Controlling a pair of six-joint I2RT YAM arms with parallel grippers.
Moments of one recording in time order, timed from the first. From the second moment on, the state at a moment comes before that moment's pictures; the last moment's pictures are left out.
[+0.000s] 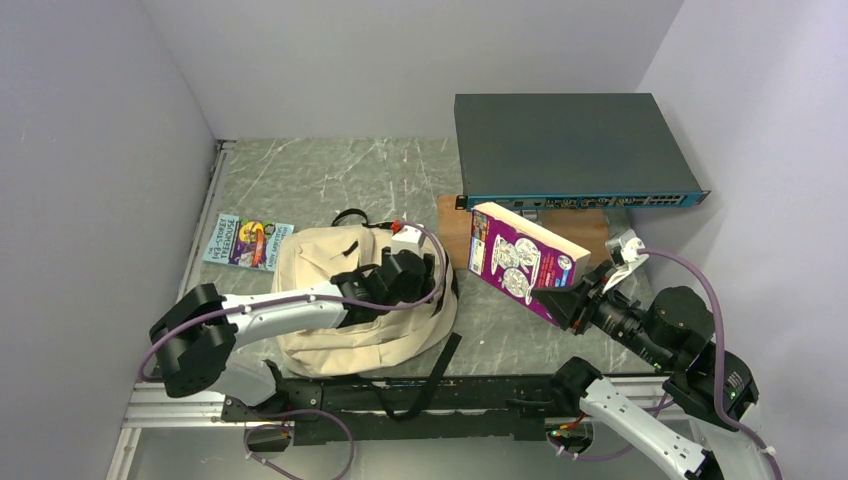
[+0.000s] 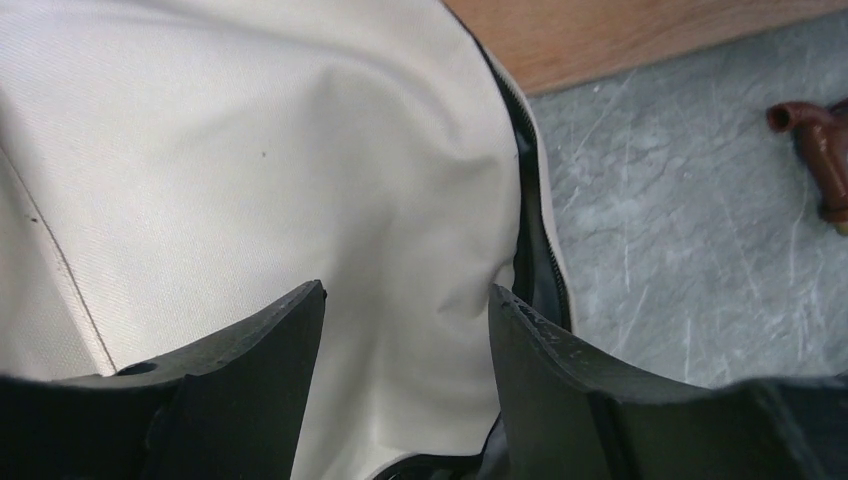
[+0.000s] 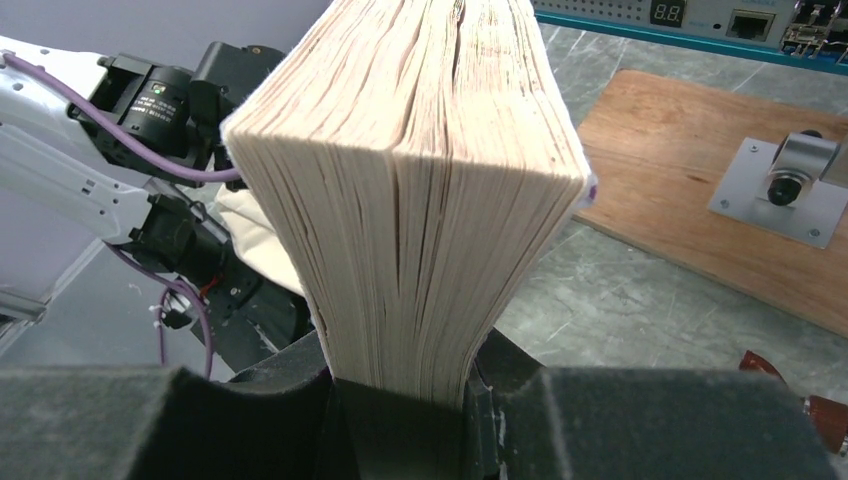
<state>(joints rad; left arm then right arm) -1.04 1.43 0.85 -0.09 -0.43 -0.65 0.70 0.39 1.09 -0.89 -0.03 0.34</state>
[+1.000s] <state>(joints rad) -1.08 1.28 0.85 -0.17 -0.54 -0.54 0.70 0.38 1.07 -0.98 -0.03 0.37</state>
